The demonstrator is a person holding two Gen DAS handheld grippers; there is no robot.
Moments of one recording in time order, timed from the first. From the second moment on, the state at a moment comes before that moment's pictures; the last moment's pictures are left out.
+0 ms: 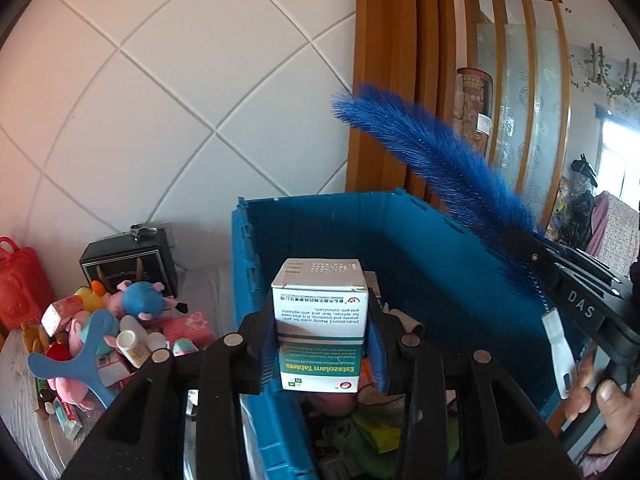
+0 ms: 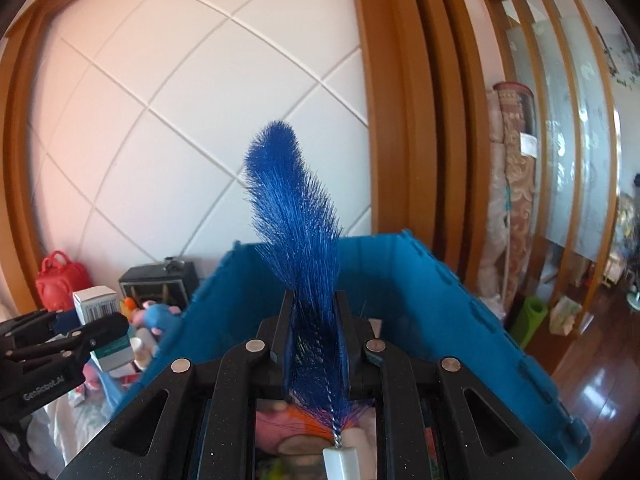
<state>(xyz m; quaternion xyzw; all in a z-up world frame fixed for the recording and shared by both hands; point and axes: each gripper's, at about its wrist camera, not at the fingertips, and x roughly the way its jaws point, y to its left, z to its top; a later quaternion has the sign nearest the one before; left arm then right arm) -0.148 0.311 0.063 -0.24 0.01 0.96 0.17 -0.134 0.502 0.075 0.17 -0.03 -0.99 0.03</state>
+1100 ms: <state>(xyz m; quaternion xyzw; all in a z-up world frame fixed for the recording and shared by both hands) -0.134 0.344 0.052 -0.23 0.01 0.97 0.12 -0.114 0.545 0.050 0.16 0.02 -0.98 -0.07</state>
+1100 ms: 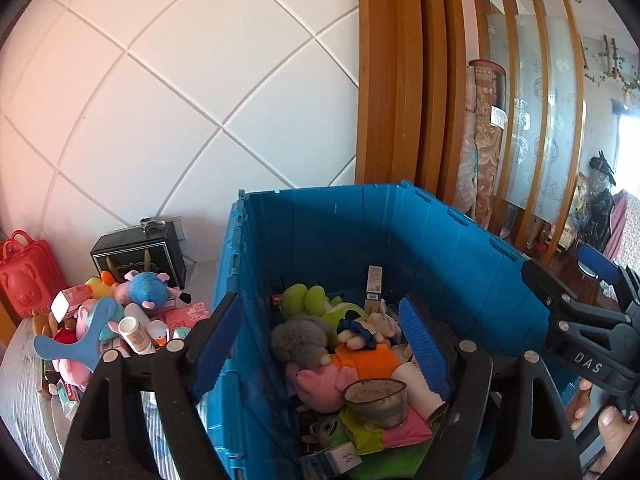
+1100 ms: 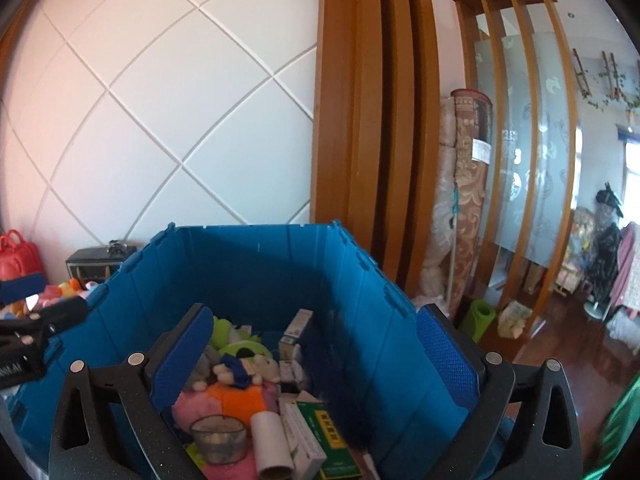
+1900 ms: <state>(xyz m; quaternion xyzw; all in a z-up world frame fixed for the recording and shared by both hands) -0.097 0.105 0.047 -0.15 -0.04 0.99 -0.06 -0.082 0.396 0.073 0.11 0.03 -0.99 -0.01</state>
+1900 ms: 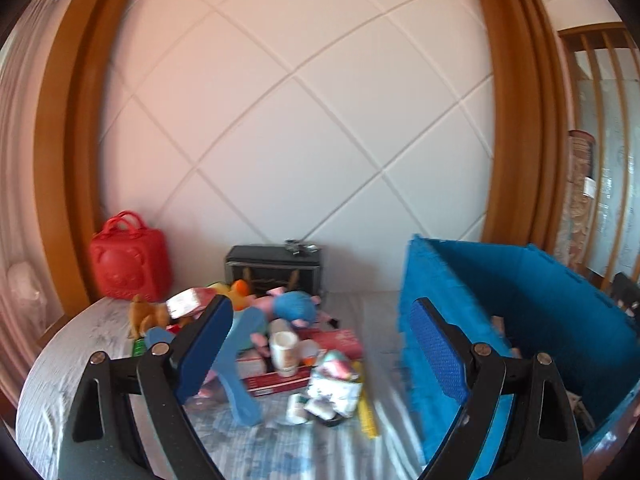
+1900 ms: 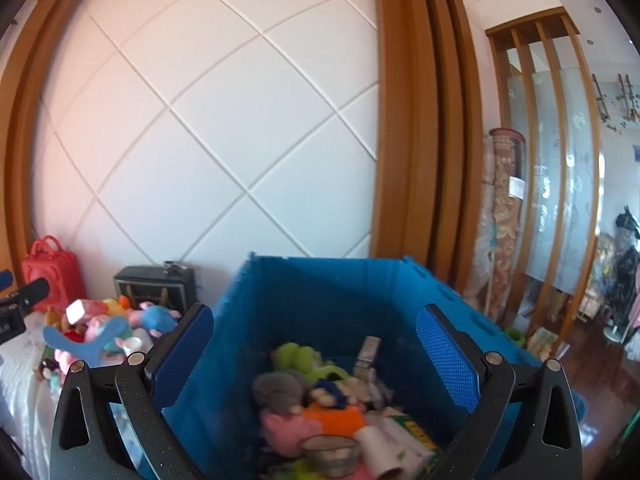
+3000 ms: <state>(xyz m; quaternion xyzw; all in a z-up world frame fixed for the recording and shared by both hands) -0.207 -0.187 -0.221 -0.47 -0.11 0.86 -0.17 -0.231 0.168 -0.150 0.42 0.06 -0.90 0.11</state>
